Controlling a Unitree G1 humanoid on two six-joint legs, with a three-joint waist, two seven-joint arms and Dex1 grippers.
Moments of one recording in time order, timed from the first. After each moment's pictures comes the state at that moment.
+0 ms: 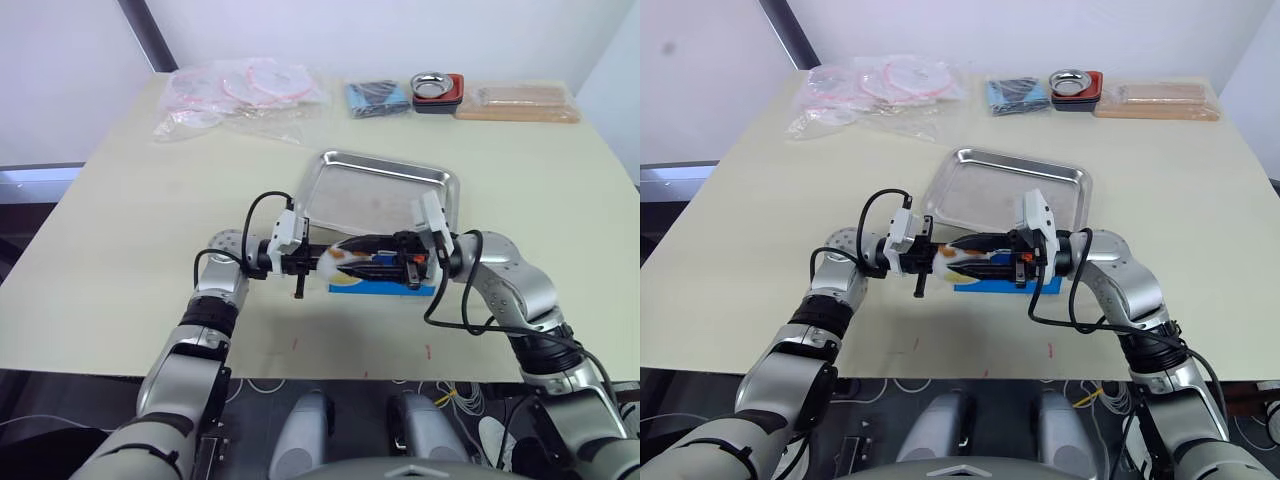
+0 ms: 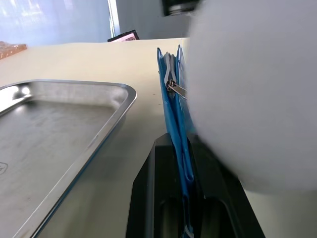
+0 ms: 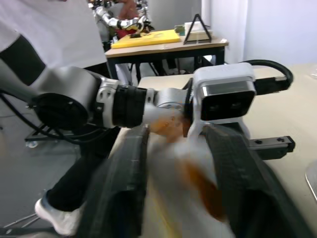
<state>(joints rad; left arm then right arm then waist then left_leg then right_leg) -0.69 0.40 -0.12 0.71 -0.35 -0.27 -1.57 -0.52 -0.36 0.21 -0.14 0.54 0.43 1.17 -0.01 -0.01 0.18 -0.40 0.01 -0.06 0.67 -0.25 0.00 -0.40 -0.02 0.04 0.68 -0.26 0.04</state>
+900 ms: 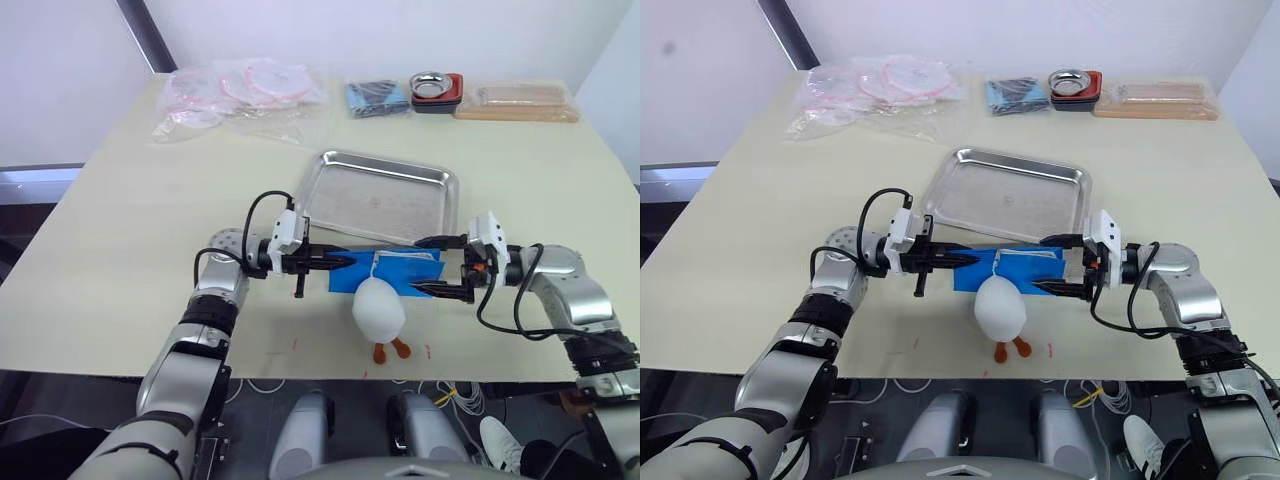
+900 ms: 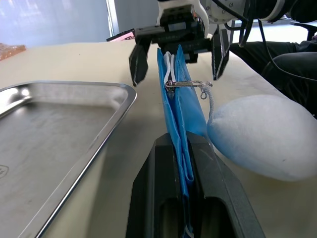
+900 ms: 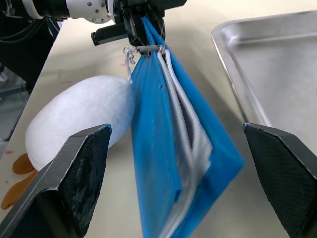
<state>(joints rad) -0.69 0.41 -0.13 0.72 -0.35 -0.29 -1.57 -0.44 -0.57 0.10 0.17 0.40 0.19 1.28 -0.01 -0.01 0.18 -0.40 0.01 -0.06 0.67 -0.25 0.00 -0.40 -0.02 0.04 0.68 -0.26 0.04</state>
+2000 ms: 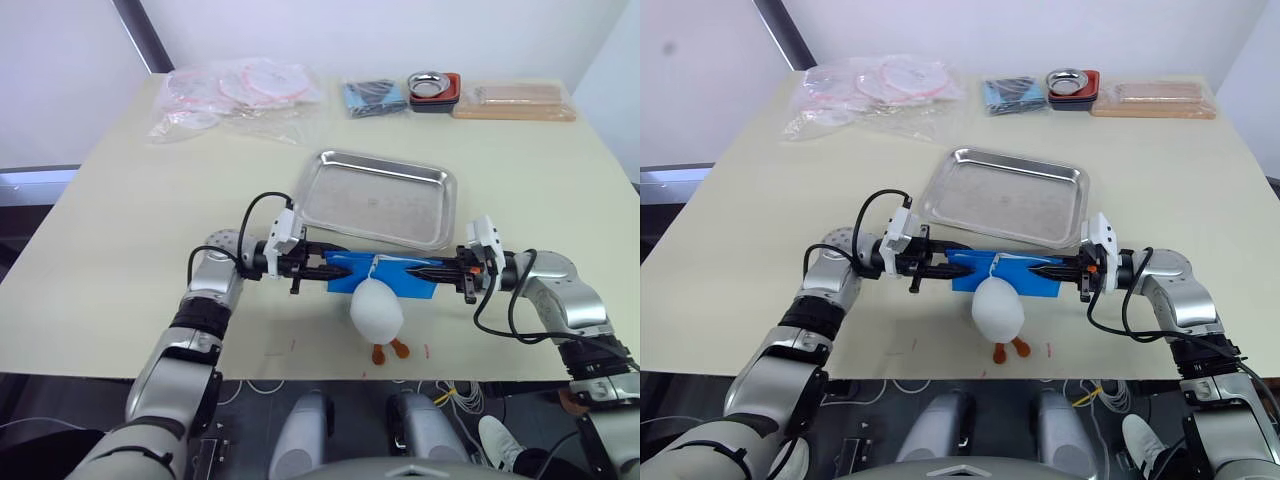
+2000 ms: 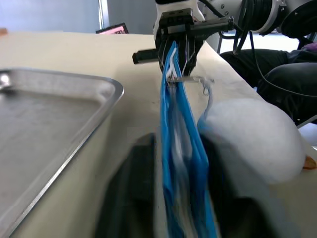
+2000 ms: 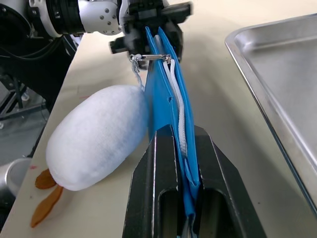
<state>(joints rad) -0.65 0.48 -0.15 0.59 -0.39 -0.10 -1.57 -0.42 -0.55 0.10 0.15 0.45 0.25 1.30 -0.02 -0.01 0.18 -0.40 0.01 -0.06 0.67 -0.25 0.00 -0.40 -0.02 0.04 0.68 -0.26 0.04</state>
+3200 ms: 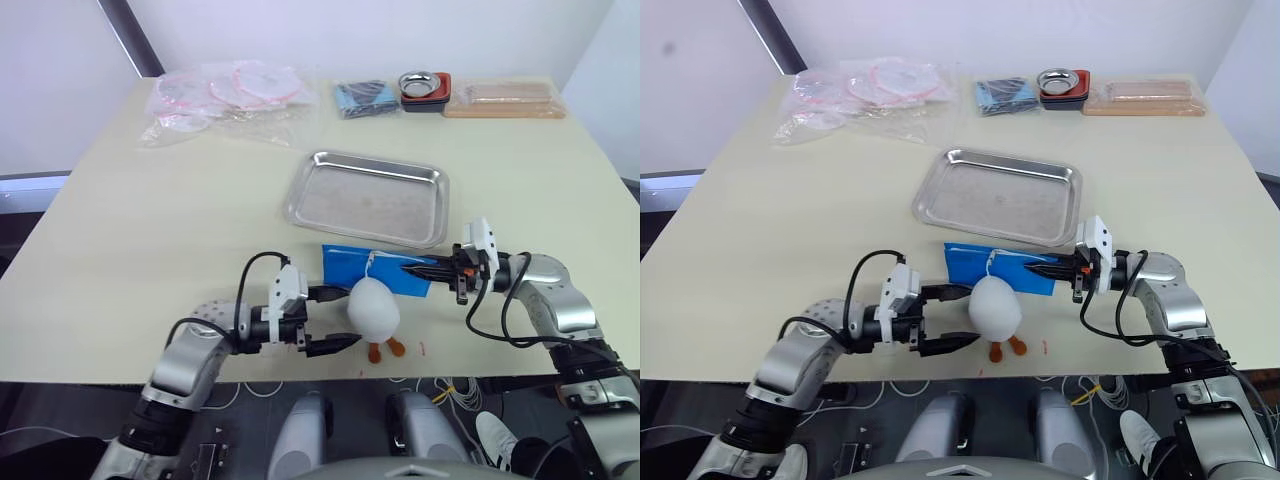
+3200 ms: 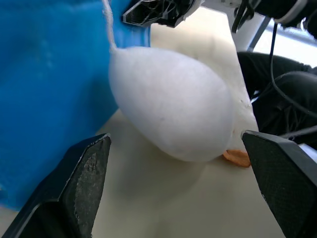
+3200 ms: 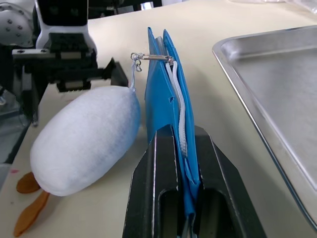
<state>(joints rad) -0.10 0.53 -0.17 -0.20 -0.43 0.34 -1.11 -0.40 -0.49 0.10 0.17 0.41 0.15 1.25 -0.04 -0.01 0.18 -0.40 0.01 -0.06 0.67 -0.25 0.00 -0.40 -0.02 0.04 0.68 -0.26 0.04</state>
